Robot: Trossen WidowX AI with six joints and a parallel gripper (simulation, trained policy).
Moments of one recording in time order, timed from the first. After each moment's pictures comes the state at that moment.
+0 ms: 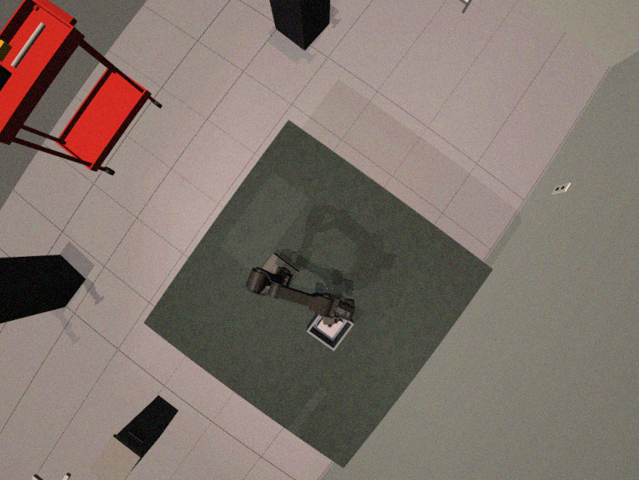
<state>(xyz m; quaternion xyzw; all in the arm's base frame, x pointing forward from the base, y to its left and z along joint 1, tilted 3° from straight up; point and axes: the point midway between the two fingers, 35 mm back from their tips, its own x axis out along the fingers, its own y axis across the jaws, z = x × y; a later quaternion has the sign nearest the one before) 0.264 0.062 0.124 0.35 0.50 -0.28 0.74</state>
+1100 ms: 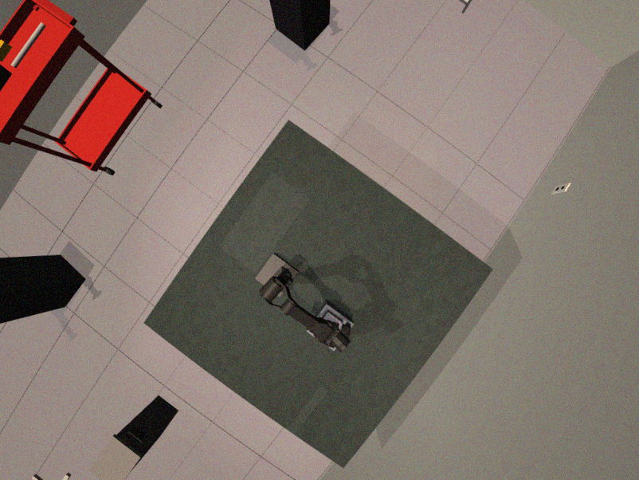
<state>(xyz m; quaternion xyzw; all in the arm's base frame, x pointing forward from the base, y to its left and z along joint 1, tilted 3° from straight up) 0.318 -0.029 0.094 0.38 0.49 -0.36 0.70</state>
